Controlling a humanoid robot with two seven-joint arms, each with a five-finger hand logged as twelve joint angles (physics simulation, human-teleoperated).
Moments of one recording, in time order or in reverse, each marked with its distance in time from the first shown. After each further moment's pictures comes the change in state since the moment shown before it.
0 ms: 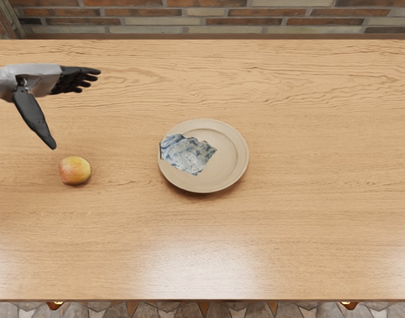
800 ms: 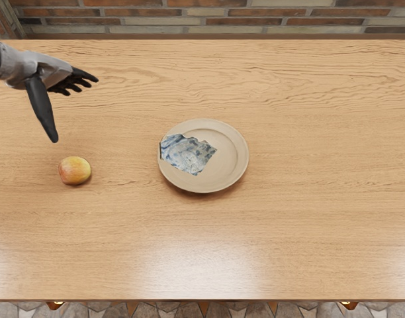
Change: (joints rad) left arm -0.122 -0.087 -0.183 -0.146 -0.123 0.000 0.813; right arm -0.001 0.000 0.000 0.000 0.000 0.000 0.000
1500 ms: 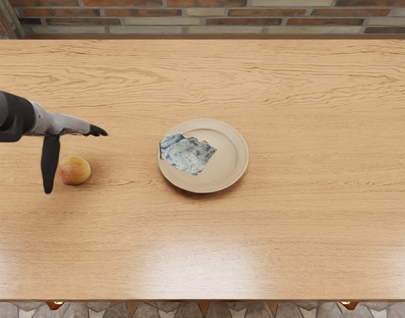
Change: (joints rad) left arm 0.171 0.006 0.009 -0.293 0.410 0.024 0.011; right arm -0.002 0.000 0.000 0.000 0.000 0.000 0.000
